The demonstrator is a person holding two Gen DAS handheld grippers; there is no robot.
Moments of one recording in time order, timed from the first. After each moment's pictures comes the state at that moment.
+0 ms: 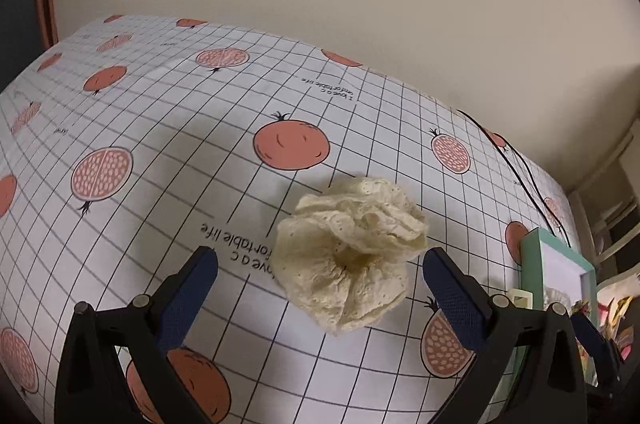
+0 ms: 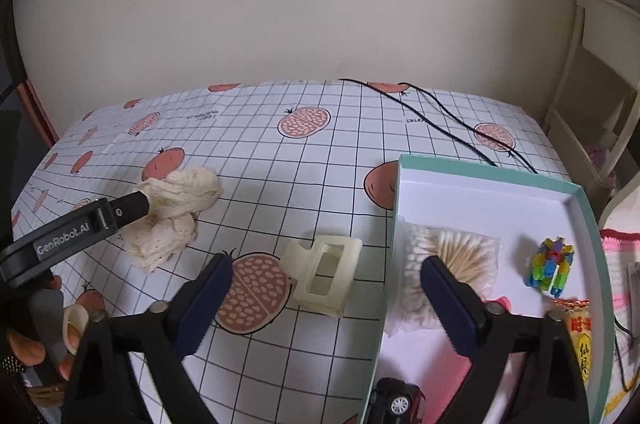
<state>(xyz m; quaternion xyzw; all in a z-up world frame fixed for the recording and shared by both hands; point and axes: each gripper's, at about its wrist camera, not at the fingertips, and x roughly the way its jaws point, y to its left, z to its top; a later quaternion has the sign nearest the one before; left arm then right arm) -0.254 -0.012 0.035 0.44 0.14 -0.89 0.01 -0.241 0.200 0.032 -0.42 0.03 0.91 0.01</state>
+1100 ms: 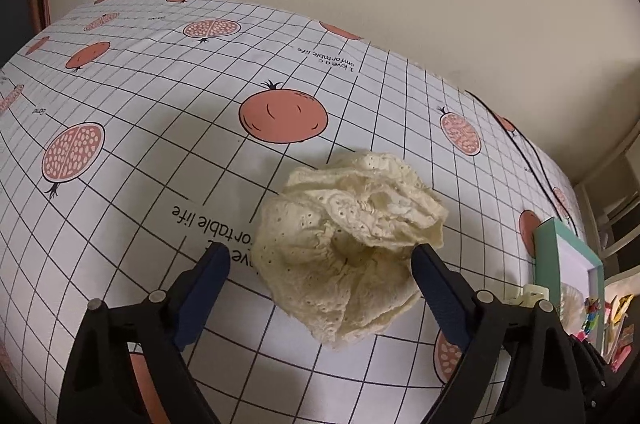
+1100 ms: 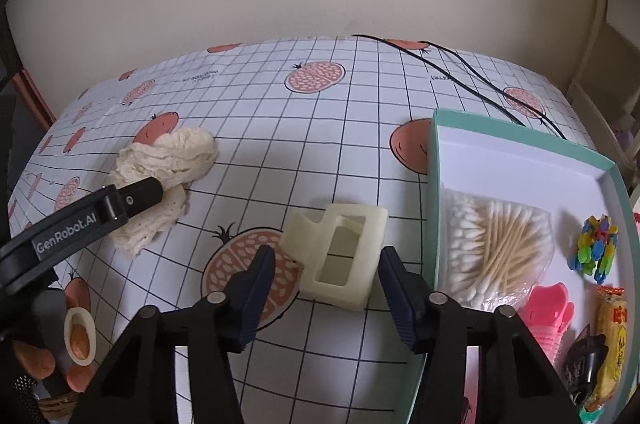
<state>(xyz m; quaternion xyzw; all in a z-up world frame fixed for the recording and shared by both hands) -0.268 -0.005 0.007 0.46 0.14 -0.87 0.00 -0.258 0.187 -0.004 -0.47 0.03 0.88 0.00</state>
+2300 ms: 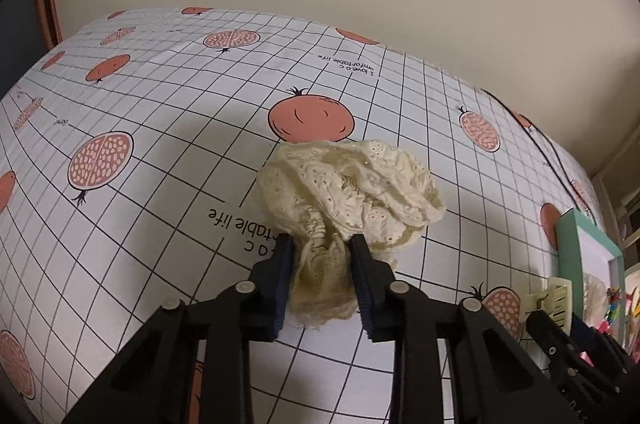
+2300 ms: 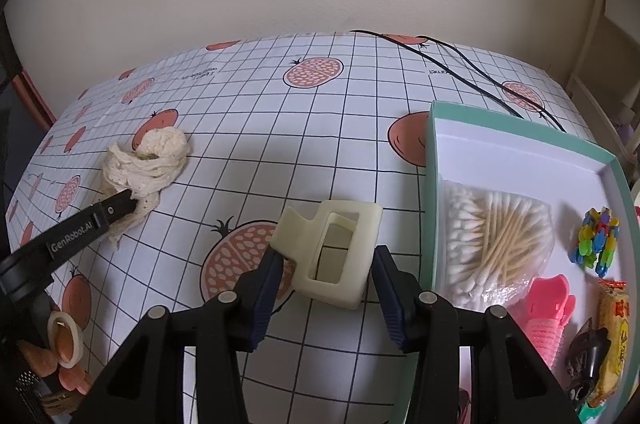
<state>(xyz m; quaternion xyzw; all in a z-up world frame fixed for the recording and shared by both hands) -0.260 -0.017 0.007 0.45 0.12 -0.88 0.02 -0.255 0.188 -0.005 -0.47 0.04 0.88 0.00</state>
